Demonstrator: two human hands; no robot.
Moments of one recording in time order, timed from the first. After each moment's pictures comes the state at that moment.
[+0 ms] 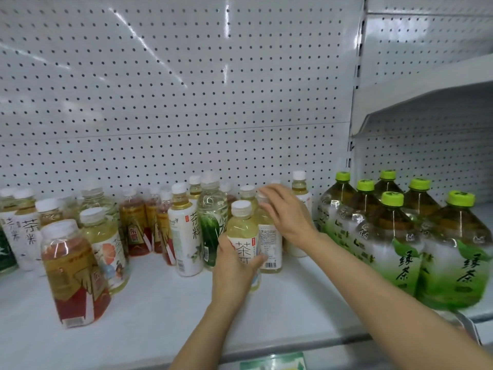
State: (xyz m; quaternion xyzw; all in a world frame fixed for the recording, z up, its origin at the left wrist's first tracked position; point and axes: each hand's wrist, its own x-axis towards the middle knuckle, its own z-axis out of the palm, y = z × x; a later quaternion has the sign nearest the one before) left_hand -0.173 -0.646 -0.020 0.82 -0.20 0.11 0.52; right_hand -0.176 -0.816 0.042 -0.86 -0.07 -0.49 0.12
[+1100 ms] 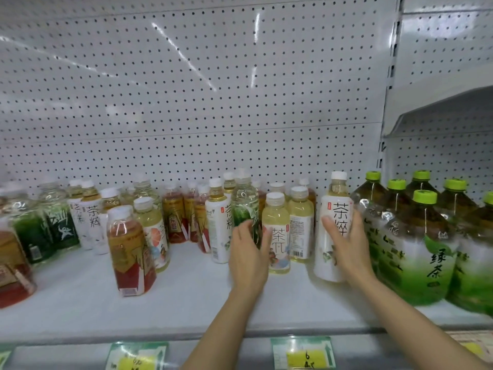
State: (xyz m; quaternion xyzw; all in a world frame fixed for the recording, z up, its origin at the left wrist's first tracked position) left_hand -0.169 -0.629 -0.021 0.80 -0.19 0.25 0.51; right_hand -0.254 -0.802 -0.001 -0.71 0.13 -0.45 0.53
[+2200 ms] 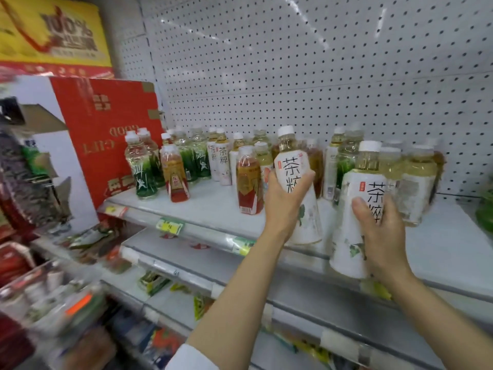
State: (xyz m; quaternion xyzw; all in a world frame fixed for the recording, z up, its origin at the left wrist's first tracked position) left_hand -0.249 -0.490 0.026 0.64 -0.12 0.16 0.74; right_hand -0.303 -0.643 -0.010 -0.67 -0.07 -0.33 0.65
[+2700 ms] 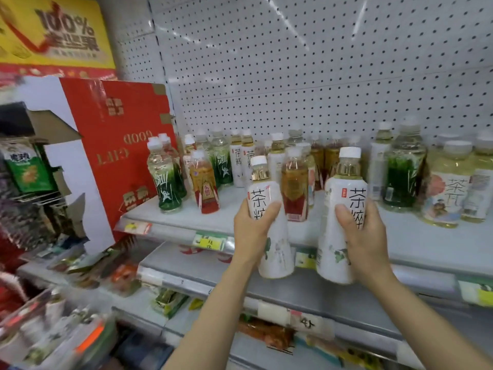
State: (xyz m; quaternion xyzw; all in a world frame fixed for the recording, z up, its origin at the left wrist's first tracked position) left_hand -0.228 -0.296 -0.011 0.66 -0.08 0.15 0.73; right_hand -0.273 -0.479 -0.021 -0.67 -0.03 -0.33 0.66
